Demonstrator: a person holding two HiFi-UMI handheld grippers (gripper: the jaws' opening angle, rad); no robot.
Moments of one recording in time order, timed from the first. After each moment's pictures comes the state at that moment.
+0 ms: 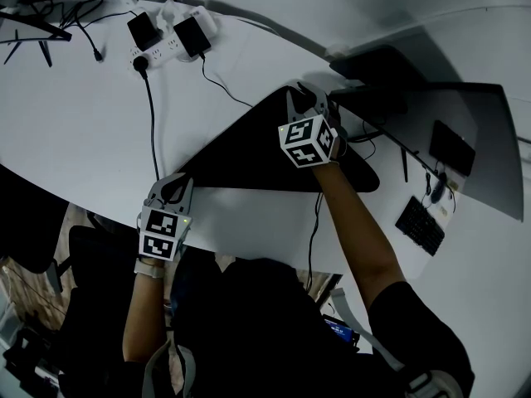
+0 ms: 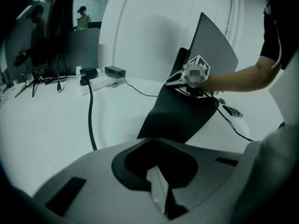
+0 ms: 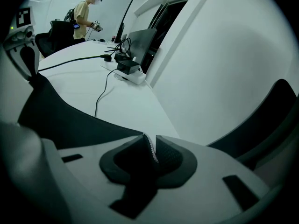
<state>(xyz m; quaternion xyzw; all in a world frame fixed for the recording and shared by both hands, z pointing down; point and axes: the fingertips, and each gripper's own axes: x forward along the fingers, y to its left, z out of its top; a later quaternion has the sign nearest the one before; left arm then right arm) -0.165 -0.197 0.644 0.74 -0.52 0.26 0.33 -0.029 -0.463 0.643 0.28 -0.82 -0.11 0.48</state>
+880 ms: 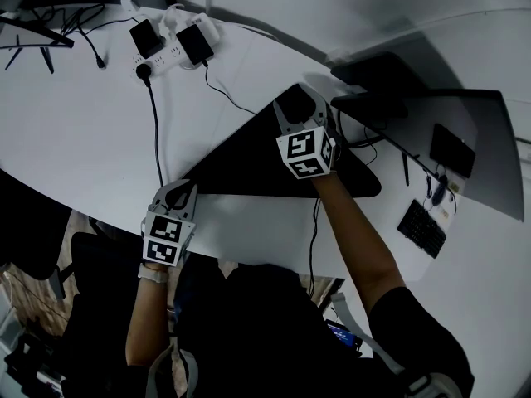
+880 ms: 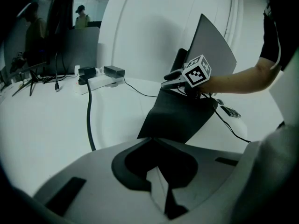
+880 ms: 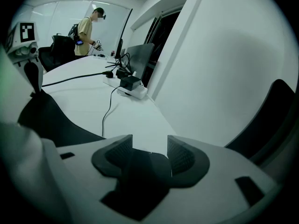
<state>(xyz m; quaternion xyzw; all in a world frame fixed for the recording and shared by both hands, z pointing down) -0.165 -0.199 0.647 0.75 -0.51 0.25 0.33 -0.055 -0.451 0.628 0.28 -0.86 -0.09 0.41</state>
